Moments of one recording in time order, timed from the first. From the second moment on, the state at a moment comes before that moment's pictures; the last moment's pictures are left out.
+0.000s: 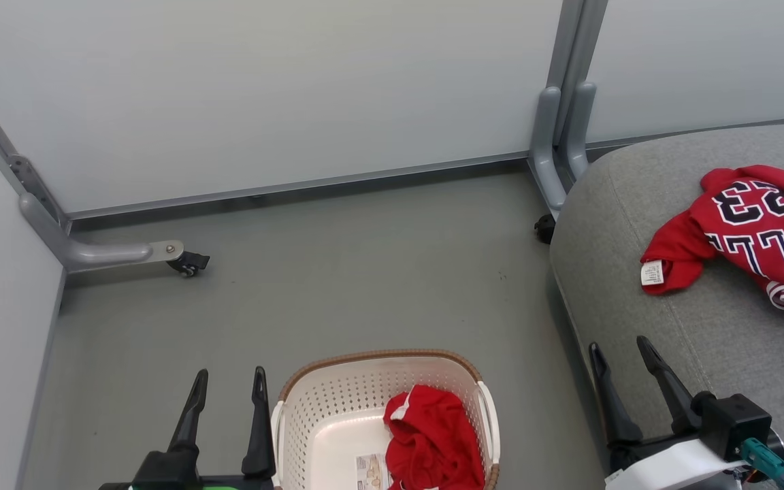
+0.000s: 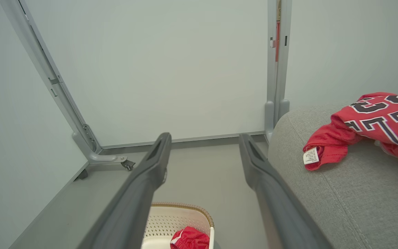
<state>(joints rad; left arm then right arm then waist) 0.14 0.05 -0.19 0.05 -0.19 0.05 -0.26 0.07 -0.05 0.07 0.08 0.24 0.13 -0.26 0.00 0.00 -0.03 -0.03</state>
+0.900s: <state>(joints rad) -0.06 0.05 -0.25 0.10 -0.17 0.02 -0.26 -0.08 -0.05 -0.01 -0.01 0.20 0.13 -0.26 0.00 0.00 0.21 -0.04</state>
